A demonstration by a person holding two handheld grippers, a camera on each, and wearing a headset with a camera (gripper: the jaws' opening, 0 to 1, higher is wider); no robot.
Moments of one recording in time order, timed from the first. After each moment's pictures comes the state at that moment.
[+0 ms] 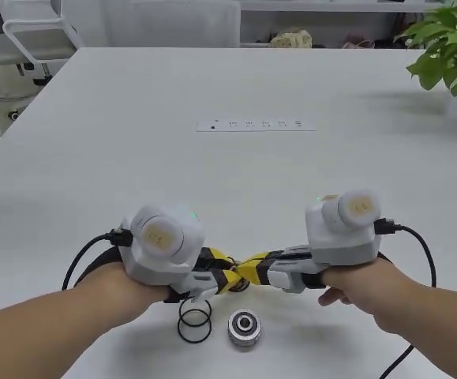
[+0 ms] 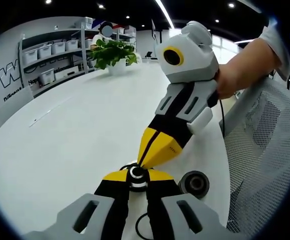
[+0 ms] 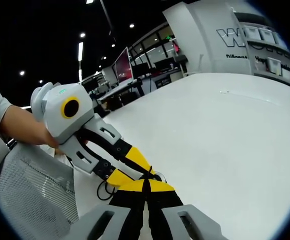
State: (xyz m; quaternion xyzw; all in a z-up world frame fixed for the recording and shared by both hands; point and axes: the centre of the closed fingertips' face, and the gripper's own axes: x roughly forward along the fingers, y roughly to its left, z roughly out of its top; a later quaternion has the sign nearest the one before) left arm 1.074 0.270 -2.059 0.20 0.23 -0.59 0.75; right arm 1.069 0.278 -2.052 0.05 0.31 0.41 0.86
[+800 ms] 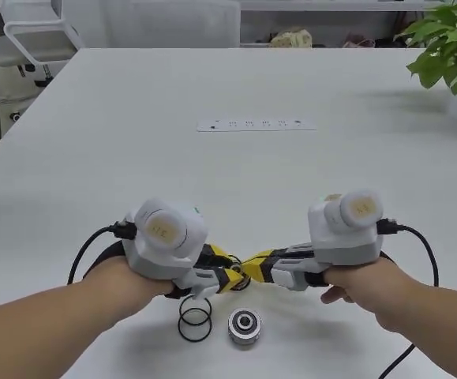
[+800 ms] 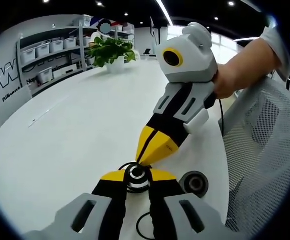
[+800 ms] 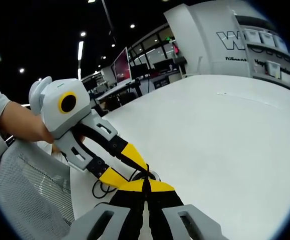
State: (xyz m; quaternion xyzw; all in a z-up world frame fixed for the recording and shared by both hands) left arm 1.073 0.269 -2.056 0.22 0.24 -0.59 0.74; right arm 1.072 0.271 -2.053 0.04 0.30 0.40 0.86
